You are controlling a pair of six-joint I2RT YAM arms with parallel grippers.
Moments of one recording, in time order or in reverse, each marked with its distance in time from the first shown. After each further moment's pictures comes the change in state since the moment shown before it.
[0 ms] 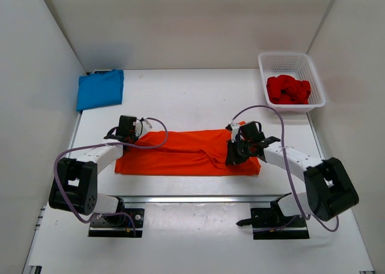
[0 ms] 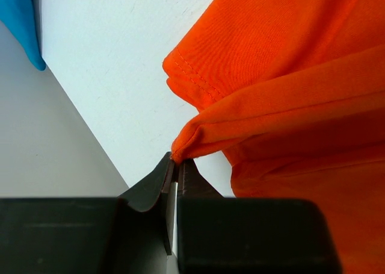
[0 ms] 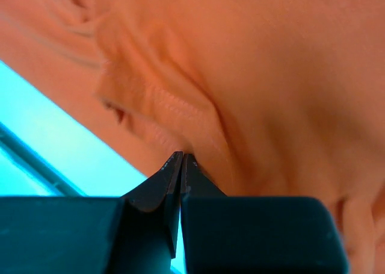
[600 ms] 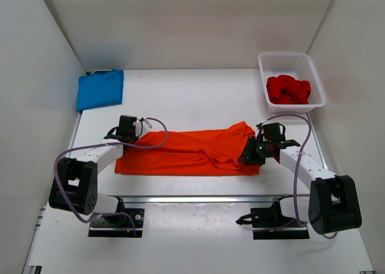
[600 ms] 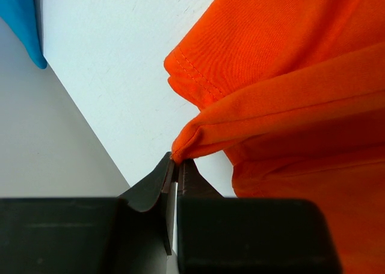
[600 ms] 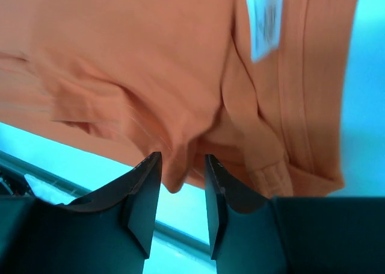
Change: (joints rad) left arm 0.000 0.002 0.000 0.002 -0.010 0.000; right arm -0.283 -0.202 -0.062 -0.122 0.014 0.311
